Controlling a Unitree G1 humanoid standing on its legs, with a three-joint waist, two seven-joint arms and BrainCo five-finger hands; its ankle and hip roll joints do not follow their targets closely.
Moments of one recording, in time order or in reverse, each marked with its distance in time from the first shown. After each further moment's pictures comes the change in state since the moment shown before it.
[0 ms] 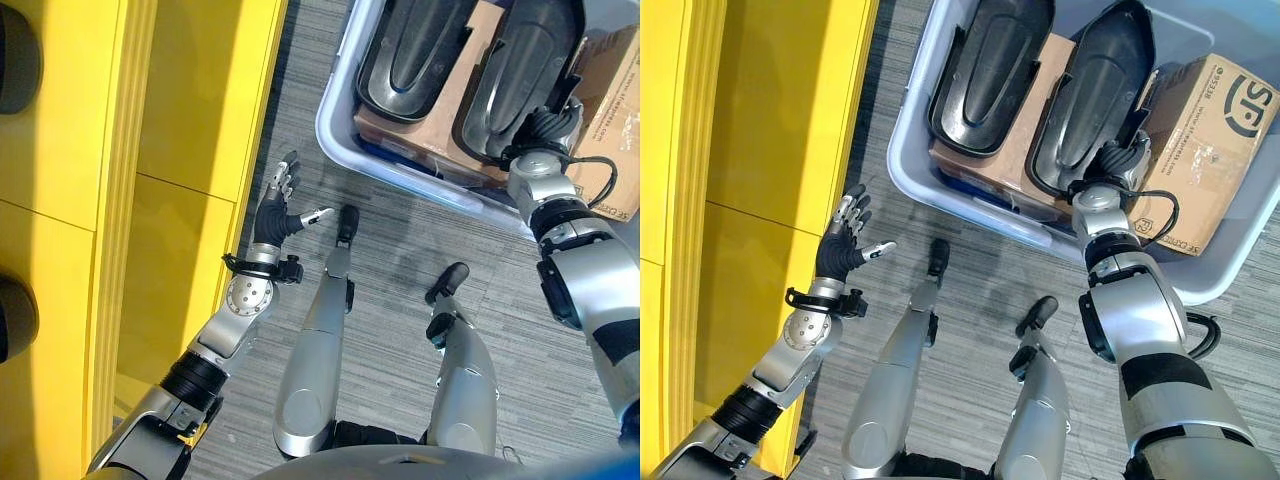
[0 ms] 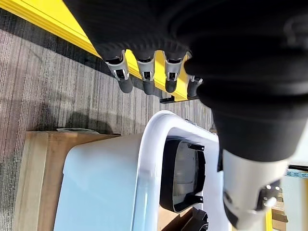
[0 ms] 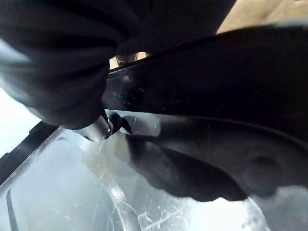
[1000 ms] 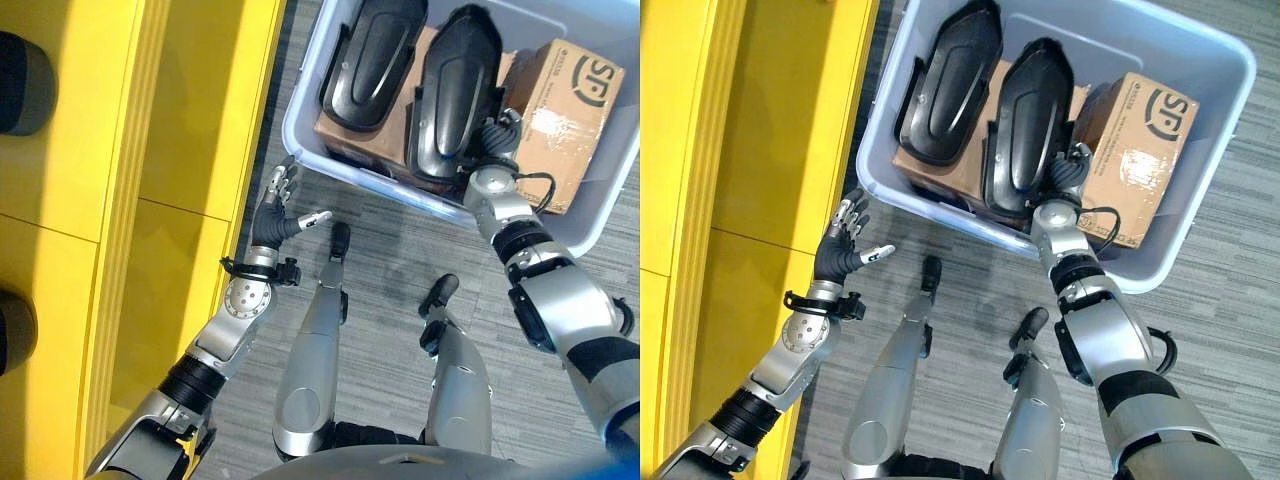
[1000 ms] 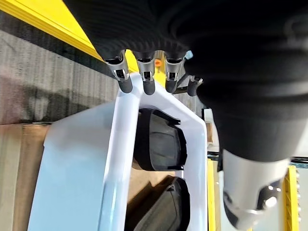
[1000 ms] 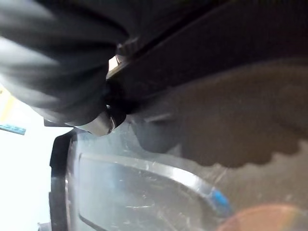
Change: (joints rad) left arm 0.022 0.002 0.010 0.000 -0.001 0.008 -0.002; right arm 0.155 0.149 -0.001 -0.281 0.119 -0.058 0.055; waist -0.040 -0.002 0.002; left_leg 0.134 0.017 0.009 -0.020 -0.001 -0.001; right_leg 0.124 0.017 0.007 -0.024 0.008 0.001
